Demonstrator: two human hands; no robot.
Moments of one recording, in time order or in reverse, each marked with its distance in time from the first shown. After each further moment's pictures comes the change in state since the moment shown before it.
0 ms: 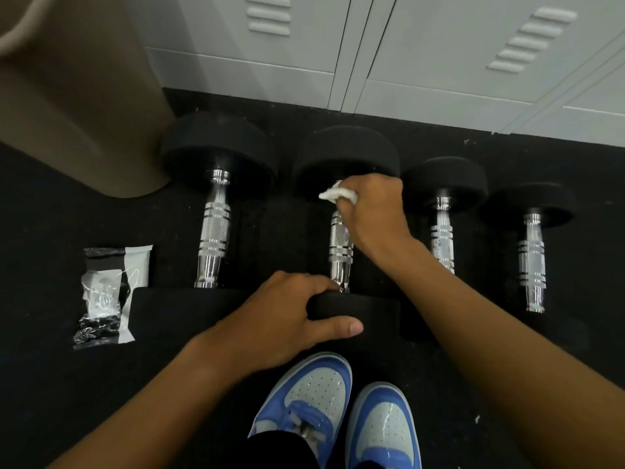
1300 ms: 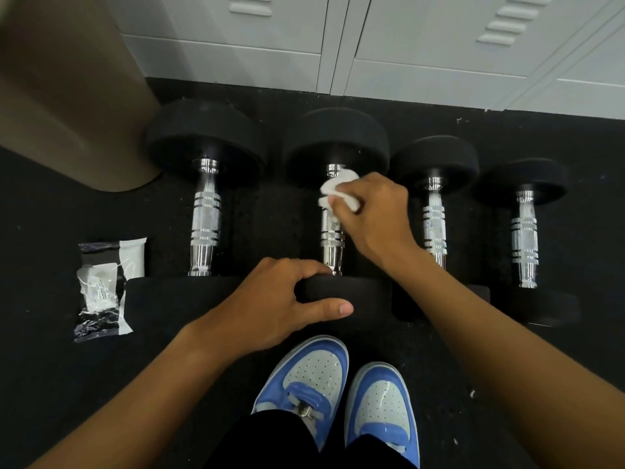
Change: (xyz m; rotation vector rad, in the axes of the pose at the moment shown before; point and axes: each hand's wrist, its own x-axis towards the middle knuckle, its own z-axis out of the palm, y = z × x) left_hand -0.002 0.007 -0.001 -0.075 0.015 -0.019; right_hand -0.032 -0.007 -0.014 0.081 0.069 0.094
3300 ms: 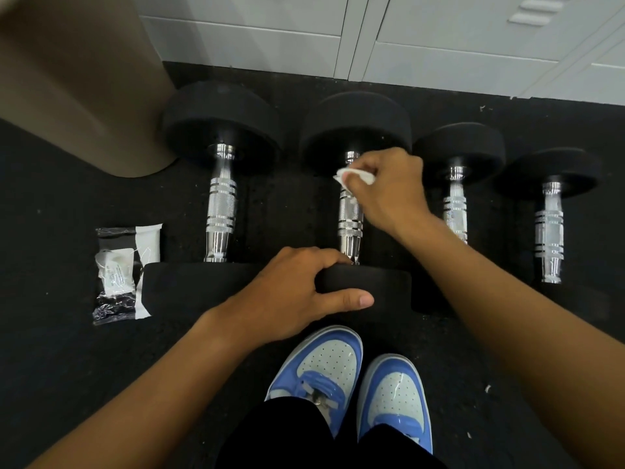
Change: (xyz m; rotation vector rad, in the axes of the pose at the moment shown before) left_hand 0.000 -0.007 0.002 0.033 -0.019 0.010; right_hand 0.021 -0.005 0.004 -0.013 -0.073 0.122
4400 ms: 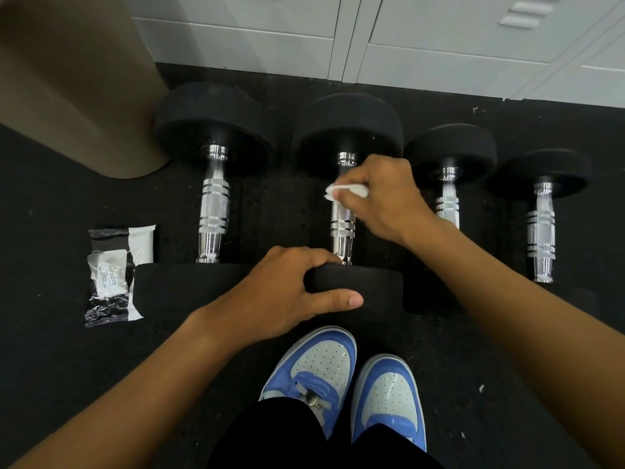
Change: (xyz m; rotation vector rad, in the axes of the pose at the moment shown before) left_hand -0.001 0.004 -0.002 -0.018 -0.001 -0.022; right_hand -0.006 0.005 -0.014 -0.082 -0.197 -0.209
